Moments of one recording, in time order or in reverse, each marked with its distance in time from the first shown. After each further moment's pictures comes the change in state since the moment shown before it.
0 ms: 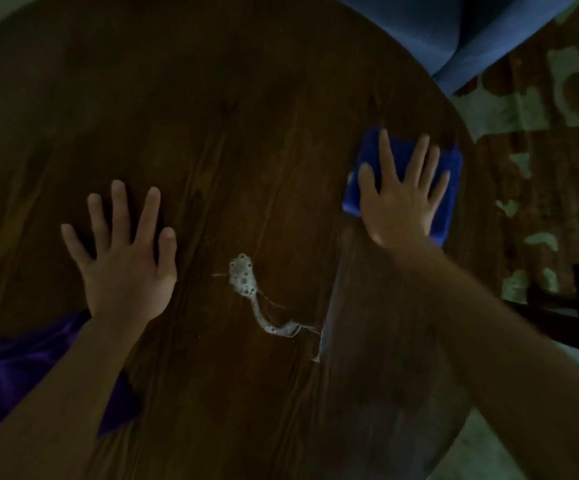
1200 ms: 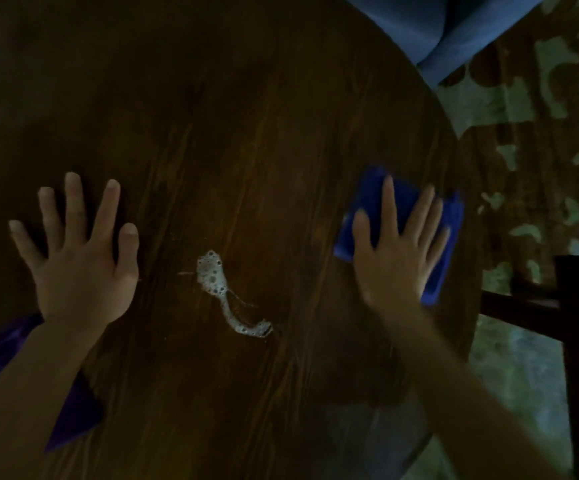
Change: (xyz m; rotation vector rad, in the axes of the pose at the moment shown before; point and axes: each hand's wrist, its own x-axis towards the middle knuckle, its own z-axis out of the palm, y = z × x) left_hand 0.000 -0.002 0.004 -0.033 0.010 -0.027; right_hand -0.082 0.045 0.009 0.054 0.028 0.090
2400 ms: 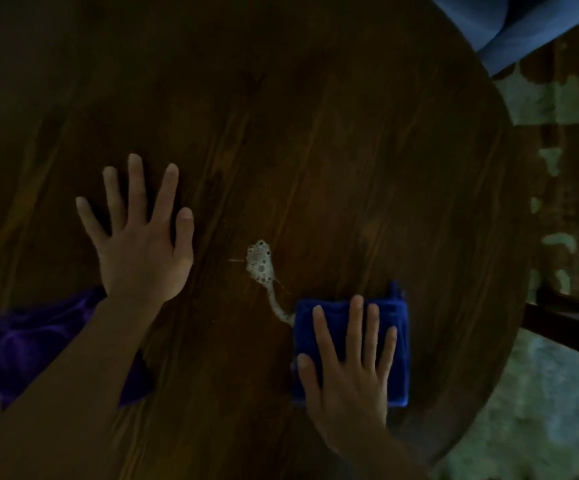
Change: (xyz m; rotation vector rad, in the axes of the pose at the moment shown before) left_hand 0.002 -0.001 -0.008 0.040 -0.022 0.011; right_hand -0.175 -0.021 0.035 -0.267 -0.284 -0.424
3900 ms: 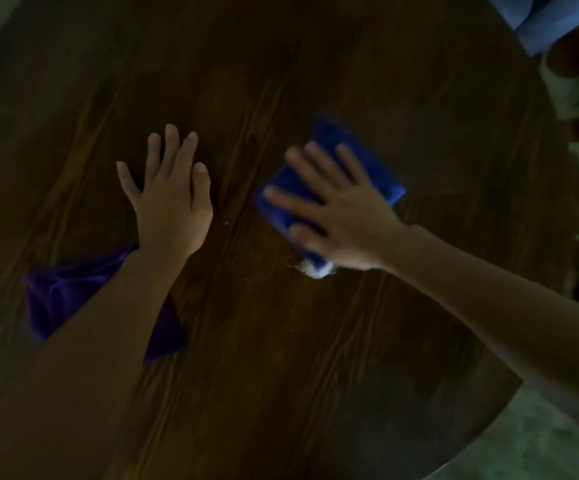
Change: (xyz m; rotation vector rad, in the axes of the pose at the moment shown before) left_hand -0.006 -0.004 -0.006 -0.197 0.099 -0.018; right_hand 0.165 -0.003 -0.072 -0.225 0.152 -0.748
